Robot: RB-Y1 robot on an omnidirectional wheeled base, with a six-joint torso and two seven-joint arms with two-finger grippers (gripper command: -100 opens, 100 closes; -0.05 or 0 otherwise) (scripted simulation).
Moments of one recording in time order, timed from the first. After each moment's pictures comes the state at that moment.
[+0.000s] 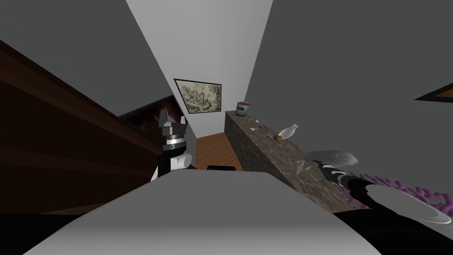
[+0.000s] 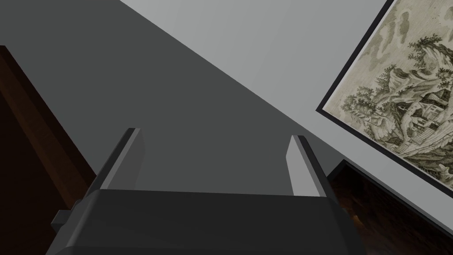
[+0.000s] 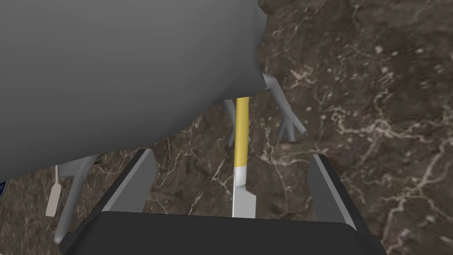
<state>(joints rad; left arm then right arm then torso) 0.46 -0.03 0.01 -2.29 0.10 -0.47 0.08 0.66 -1.16 -0.42 -1.09 1.40 -0.43 1.18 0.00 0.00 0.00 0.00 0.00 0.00</state>
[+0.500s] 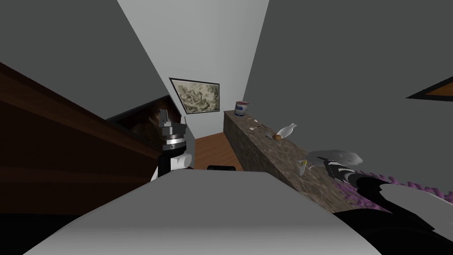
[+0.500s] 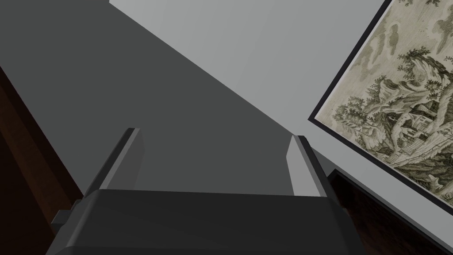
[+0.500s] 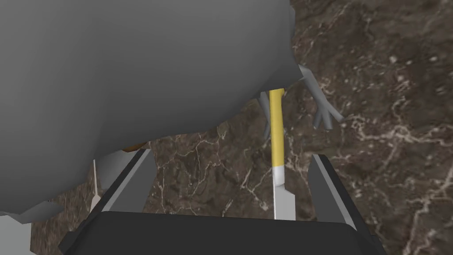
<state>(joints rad) 0.46 -0.03 0.01 -2.29 0.10 -0.47 0.08 0.70 -1.21 -0.46 -1.10 1.26 -0.44 1.18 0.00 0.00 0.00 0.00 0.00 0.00</state>
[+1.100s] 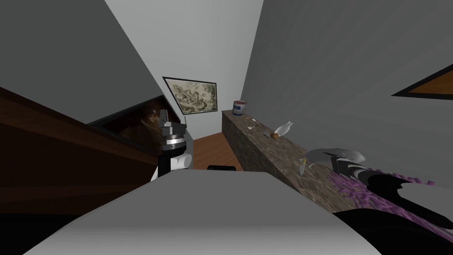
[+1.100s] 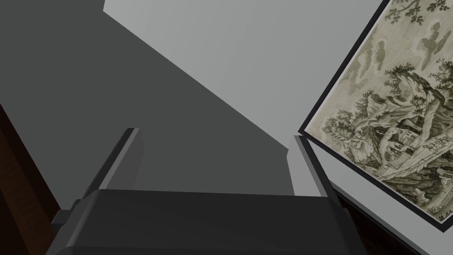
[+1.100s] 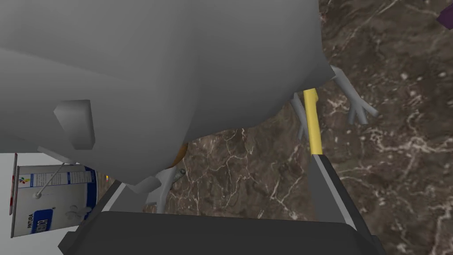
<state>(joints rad) 0.46 -0.03 0.01 -2.29 0.10 -0.47 0.08 0.73 -1.26 -0.52 -1.08 1.09 -0.46 1.21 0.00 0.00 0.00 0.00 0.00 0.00</state>
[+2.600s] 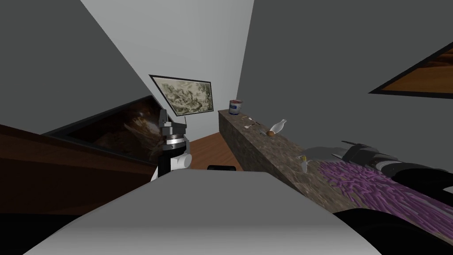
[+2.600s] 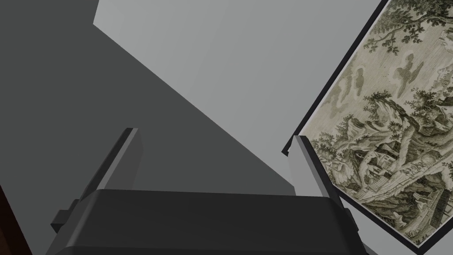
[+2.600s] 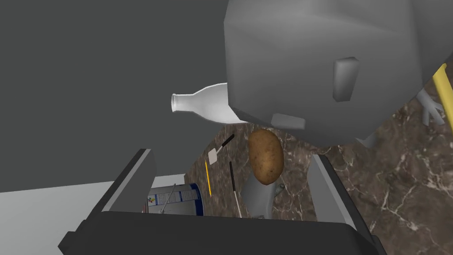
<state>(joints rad) 0.46 -0.03 0.01 -2.29 0.10 -0.47 0.08 0.80 -1.36 -0.64 -1.04 0.63 -0.49 1.26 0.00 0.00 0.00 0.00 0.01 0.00</state>
